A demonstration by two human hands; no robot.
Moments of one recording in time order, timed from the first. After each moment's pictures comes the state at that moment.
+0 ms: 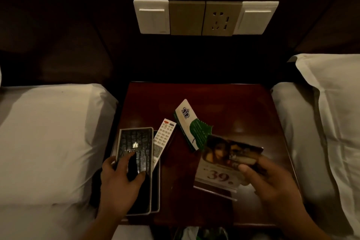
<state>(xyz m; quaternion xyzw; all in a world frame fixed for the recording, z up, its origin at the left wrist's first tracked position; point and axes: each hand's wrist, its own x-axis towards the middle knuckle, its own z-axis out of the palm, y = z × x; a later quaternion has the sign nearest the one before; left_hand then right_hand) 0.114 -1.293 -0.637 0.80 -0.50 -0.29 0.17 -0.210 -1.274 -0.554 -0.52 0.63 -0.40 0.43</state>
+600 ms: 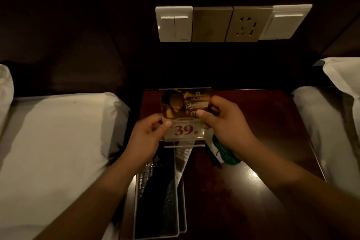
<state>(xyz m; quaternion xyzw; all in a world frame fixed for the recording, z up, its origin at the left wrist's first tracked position) 0.118 -1.424 -0.566 0.57 -0.54 -0.50 0.36 -0.092 -1.434 -0.538 -0.59 0.55 -0.39 0.45</state>
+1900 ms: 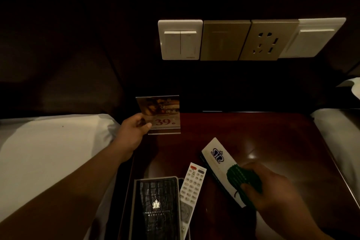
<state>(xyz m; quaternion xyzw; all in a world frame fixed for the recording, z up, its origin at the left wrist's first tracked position) 0.172 -1.561 -0.657 0.62 -0.47 -0.51 0.37 -0.145 -1.402 -0.594 -0.60 0.73 -0.10 0.32</state>
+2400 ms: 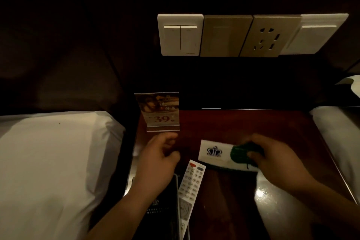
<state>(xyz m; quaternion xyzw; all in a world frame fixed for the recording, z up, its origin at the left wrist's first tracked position) 0.100 -1.464 -0.621 0.64 -0.53 -0.43 0.35 -0.170 -1.458 -0.593 -0.63 0.71 -0.10 0.30</state>
